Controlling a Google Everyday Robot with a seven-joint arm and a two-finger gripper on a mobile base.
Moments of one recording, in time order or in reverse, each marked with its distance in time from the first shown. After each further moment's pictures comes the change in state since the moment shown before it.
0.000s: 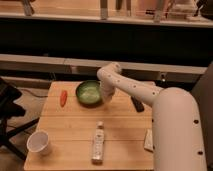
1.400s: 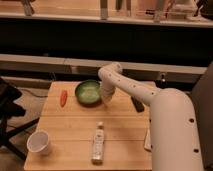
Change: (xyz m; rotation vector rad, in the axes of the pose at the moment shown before) arm 0.003 -0.002 0.007 -0.003 -0.029 -0.061
